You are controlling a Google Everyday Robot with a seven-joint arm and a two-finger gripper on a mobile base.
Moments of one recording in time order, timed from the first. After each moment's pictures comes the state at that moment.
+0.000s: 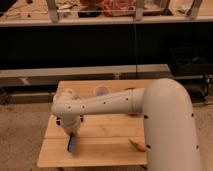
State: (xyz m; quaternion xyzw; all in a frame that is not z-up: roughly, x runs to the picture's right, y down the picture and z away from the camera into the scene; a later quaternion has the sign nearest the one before) arm -0.170 0.239 0.783 -0.29 -0.27 -0.58 0.71
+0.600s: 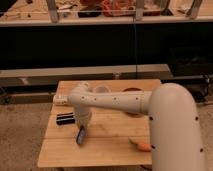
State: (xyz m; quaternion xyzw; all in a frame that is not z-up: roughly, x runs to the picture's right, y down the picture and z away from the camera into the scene) arm -0.106 0.226 0.812 -0.33 -0.27 -0.52 0.75
